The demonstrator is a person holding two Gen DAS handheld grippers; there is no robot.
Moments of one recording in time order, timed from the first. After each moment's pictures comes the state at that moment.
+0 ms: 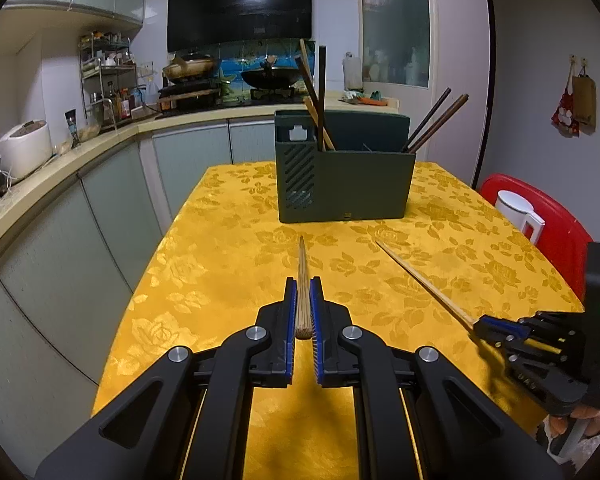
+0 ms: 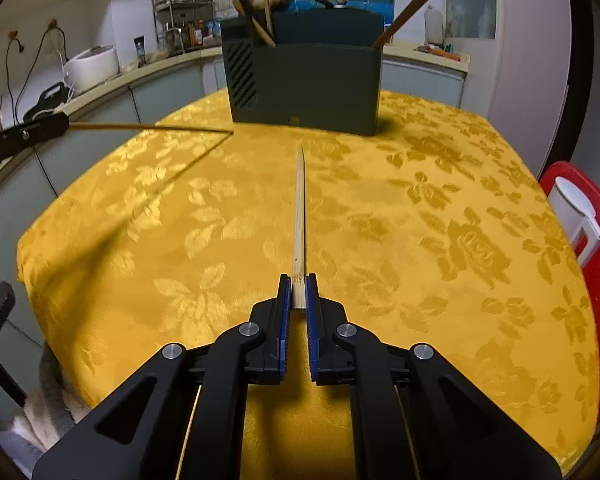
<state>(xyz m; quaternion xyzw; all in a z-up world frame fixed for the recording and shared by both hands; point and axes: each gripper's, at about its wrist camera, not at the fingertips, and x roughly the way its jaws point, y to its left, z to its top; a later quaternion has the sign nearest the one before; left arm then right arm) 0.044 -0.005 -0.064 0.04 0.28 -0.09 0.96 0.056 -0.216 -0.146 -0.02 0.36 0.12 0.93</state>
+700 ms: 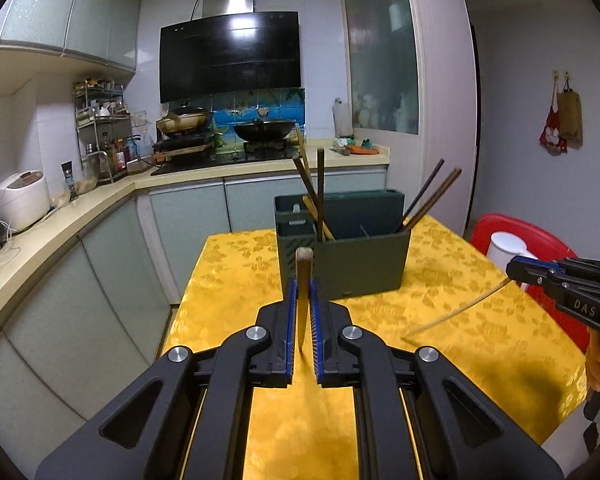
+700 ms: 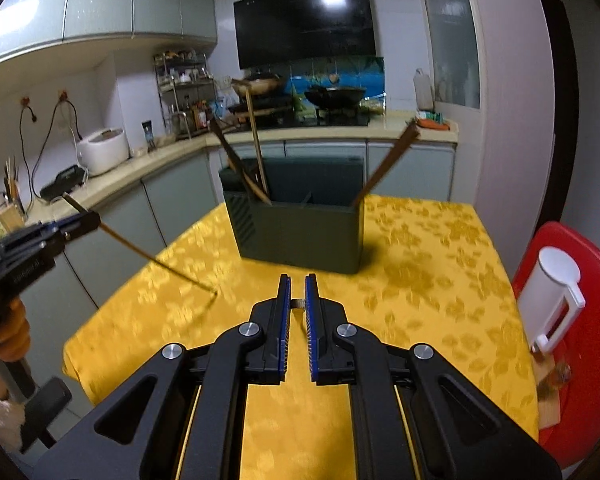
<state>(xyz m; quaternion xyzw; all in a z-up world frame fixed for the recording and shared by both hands) 0.065 0.002 0.012 0.04 0.20 -0.12 0.97 0.082 -0.243 -0.016 0.02 0.25 0.13 0.96</state>
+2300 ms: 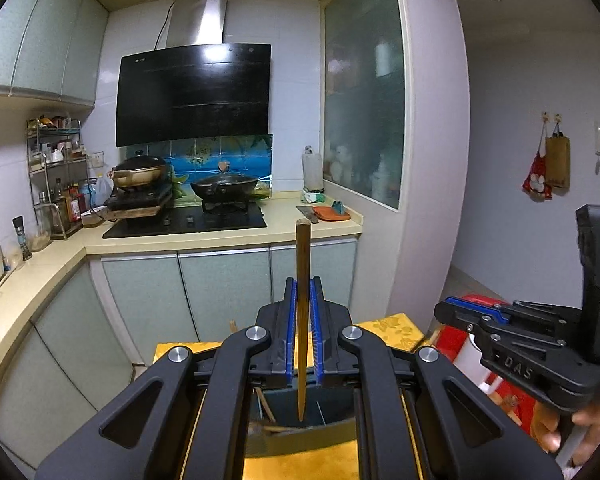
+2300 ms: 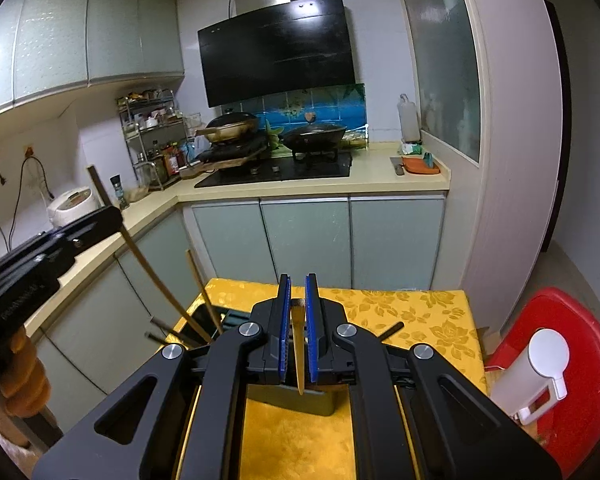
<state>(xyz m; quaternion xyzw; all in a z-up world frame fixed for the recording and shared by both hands) 0.230 -0.090 0.165 0.02 0.16 -0.17 0.97 0.241 -0.265 0.115 0.05 0.24 0.10 0.96</state>
